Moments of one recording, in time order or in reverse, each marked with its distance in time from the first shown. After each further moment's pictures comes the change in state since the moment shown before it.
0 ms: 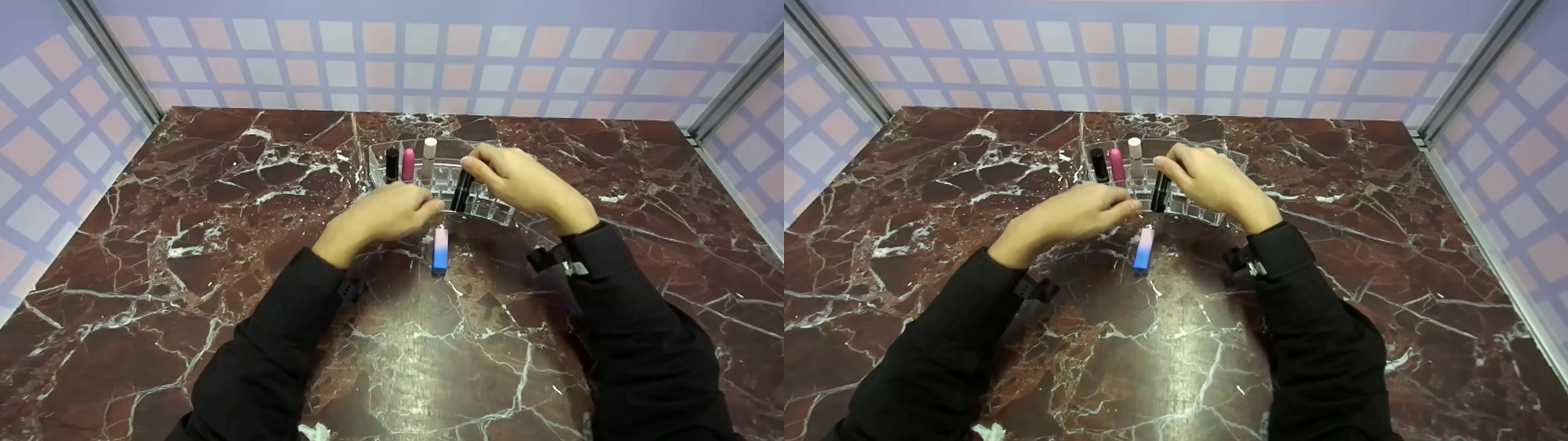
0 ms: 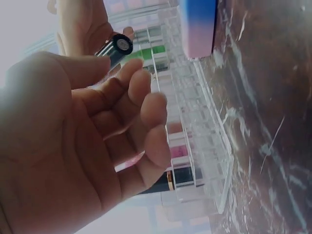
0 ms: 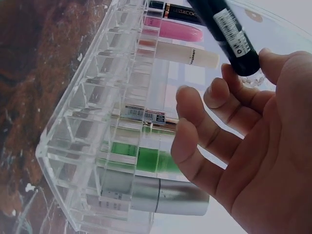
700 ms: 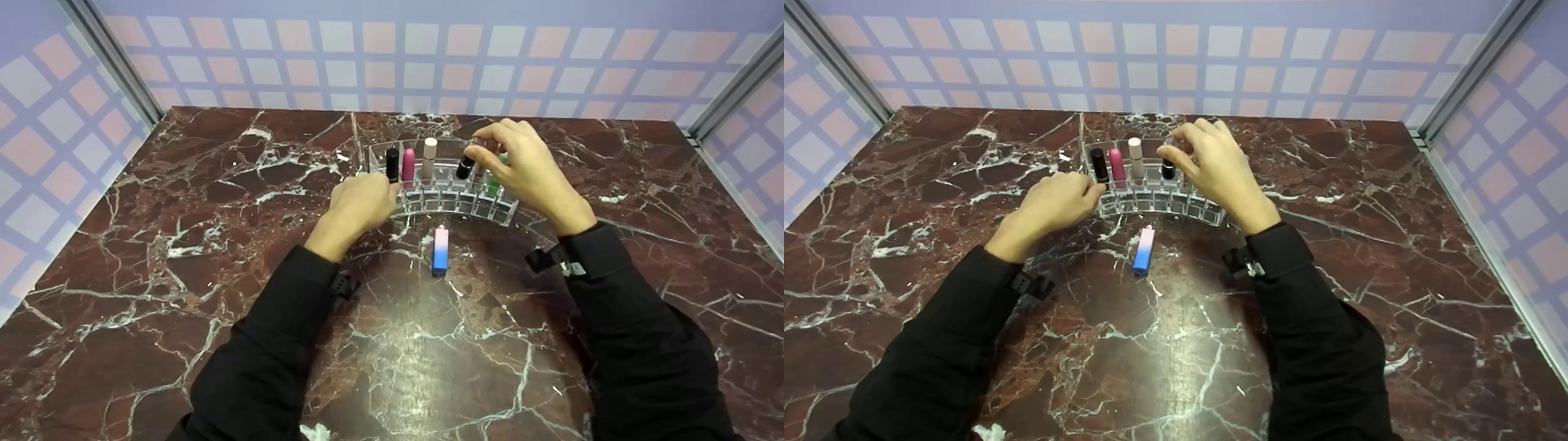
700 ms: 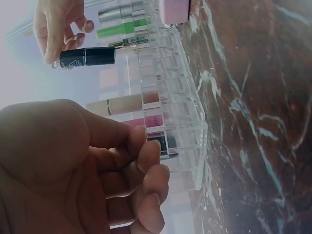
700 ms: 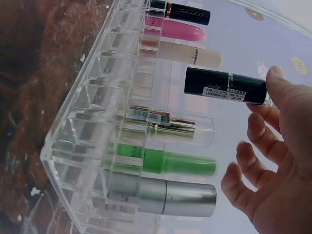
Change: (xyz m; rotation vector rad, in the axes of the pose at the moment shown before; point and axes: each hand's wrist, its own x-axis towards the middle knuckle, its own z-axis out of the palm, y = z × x) left_hand 0.003 -0.025 -0.006 0.180 0.127 -0.440; right_hand 0.003 0.004 0.000 -0.089 0.311 -0.060
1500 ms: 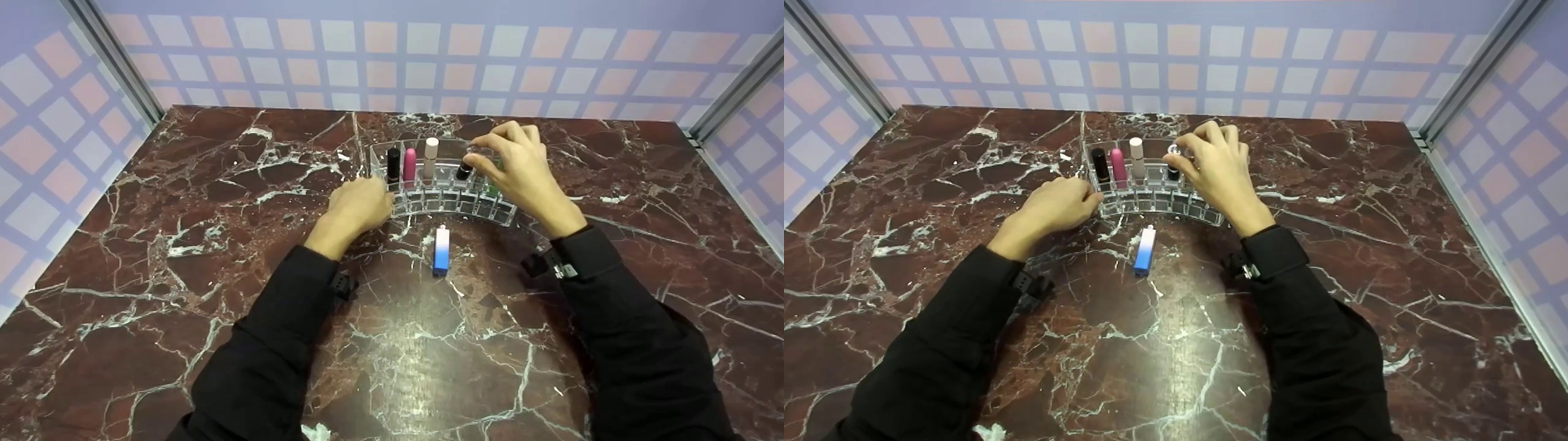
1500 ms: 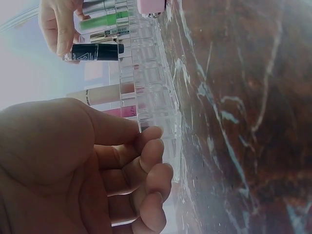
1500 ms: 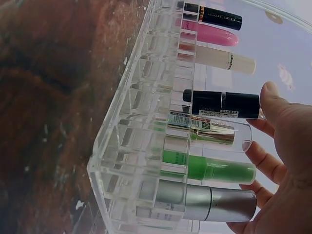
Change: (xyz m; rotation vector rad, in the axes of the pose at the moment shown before) left_hand 0.006 -0.012 0.010 -0.018 -0.017 0.003; right_hand -0.001 0.012 0.020 -0.076 0.028 0.088
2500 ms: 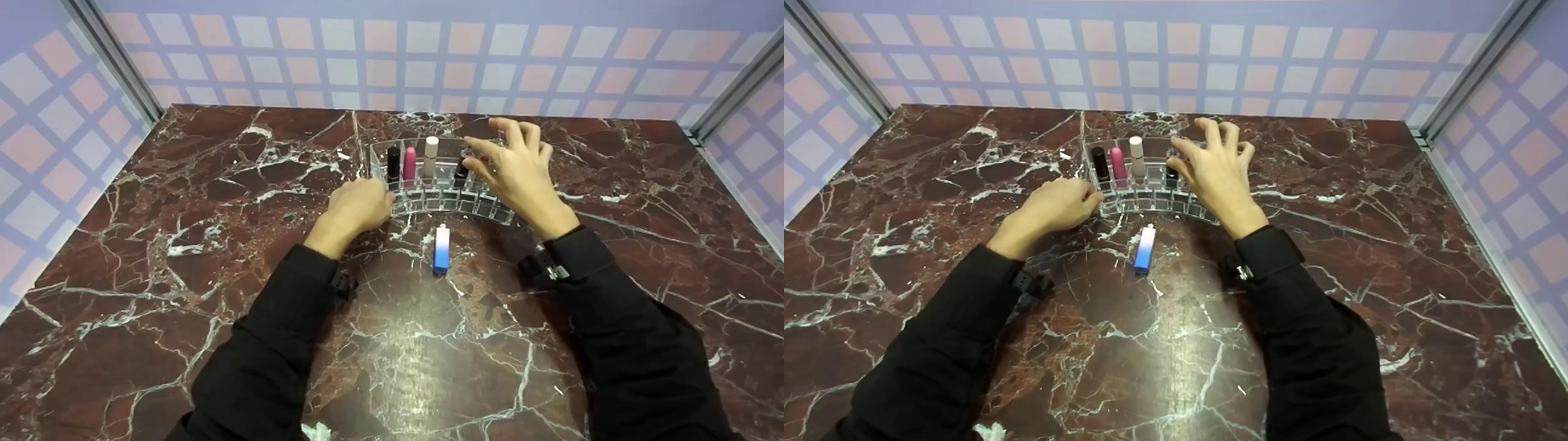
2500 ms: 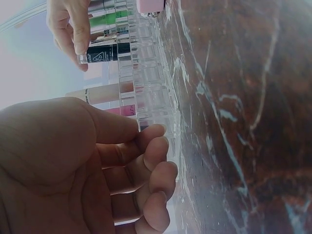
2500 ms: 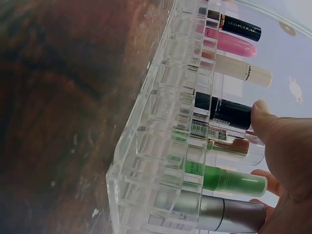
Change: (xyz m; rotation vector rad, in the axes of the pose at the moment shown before) left_hand -0.001 -0.001 0.000 -0.015 -0.032 0.017; right_hand -0.005 -0.001 0.007 -0.169 -0.001 0.020
